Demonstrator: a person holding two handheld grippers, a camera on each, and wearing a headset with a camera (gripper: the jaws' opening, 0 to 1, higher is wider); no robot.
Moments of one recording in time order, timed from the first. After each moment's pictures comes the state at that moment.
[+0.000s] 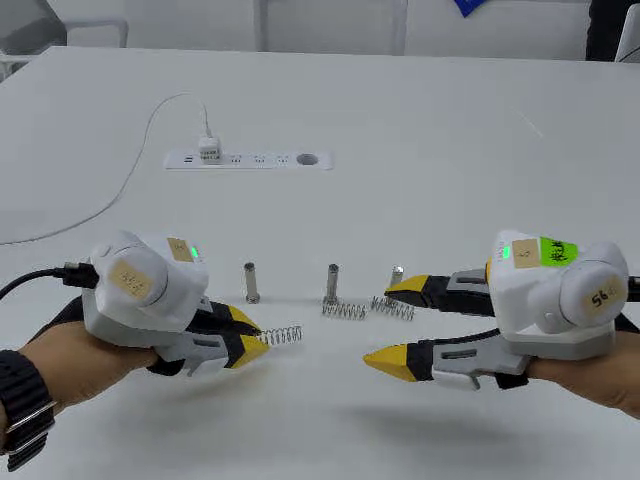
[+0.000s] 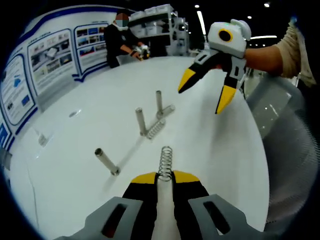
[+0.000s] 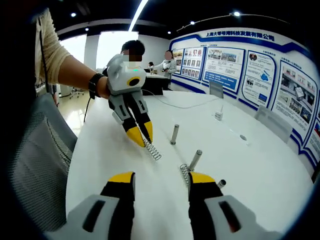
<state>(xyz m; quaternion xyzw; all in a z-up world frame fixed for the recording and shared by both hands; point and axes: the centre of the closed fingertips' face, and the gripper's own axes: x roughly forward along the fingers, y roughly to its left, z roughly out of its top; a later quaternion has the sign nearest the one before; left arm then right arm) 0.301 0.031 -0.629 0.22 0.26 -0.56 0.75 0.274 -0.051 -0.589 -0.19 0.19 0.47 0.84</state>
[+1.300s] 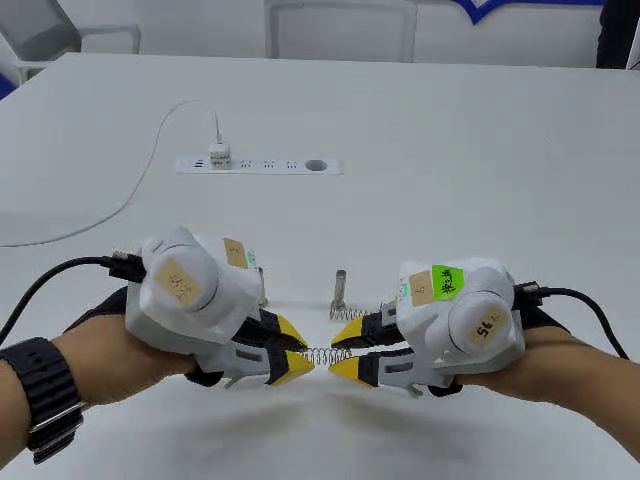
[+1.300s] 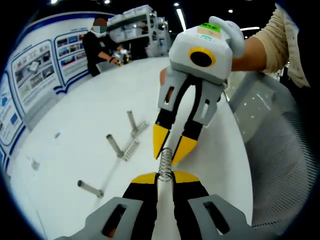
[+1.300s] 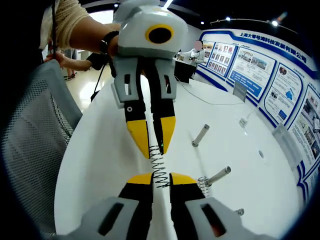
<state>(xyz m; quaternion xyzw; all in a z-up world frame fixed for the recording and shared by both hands) 0.267 -0.004 -0.606 0.25 0.24 -0.61 0.71 0.269 -0.010 -0.619 -0.30 0.21 0.52 0.77</state>
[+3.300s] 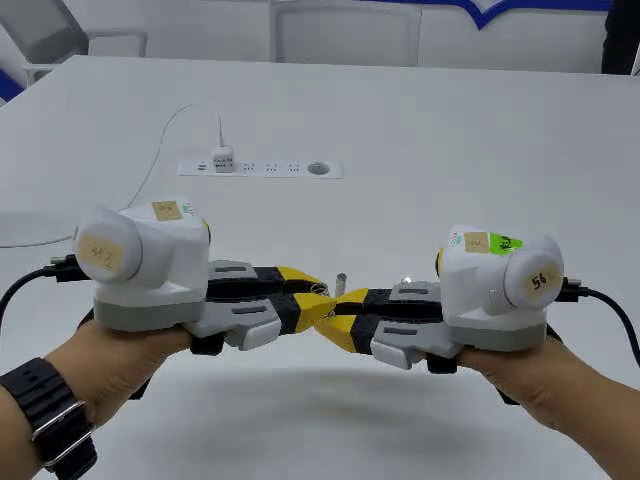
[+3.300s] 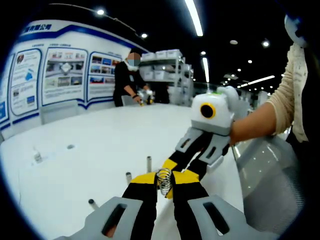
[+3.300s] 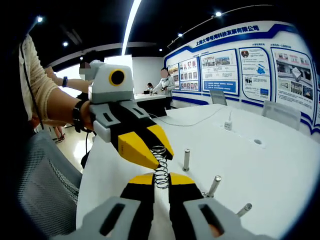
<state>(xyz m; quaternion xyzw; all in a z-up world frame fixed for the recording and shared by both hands) 0.288 -0.022 -0.537 0.05 0.14 -0.59 0.80 0.289 -0.003 -0.568 -0.06 0.16 0.49 0.85</state>
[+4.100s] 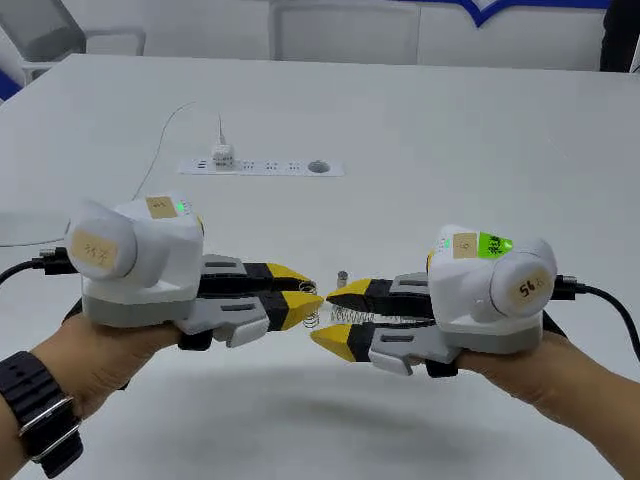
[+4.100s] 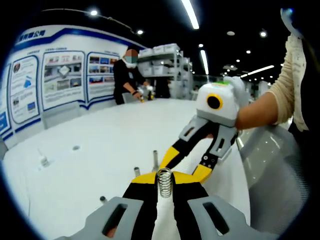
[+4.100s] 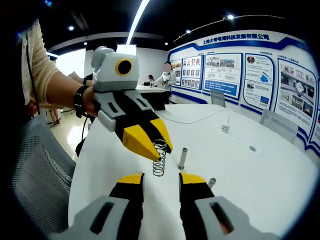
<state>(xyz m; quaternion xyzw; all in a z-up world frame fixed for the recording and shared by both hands) 0.296 -0.005 -0.541 0.09 0.14 -0.58 0.80 0.288 -0.006 -0.568 -0.13 0.15 0.48 0.85</state>
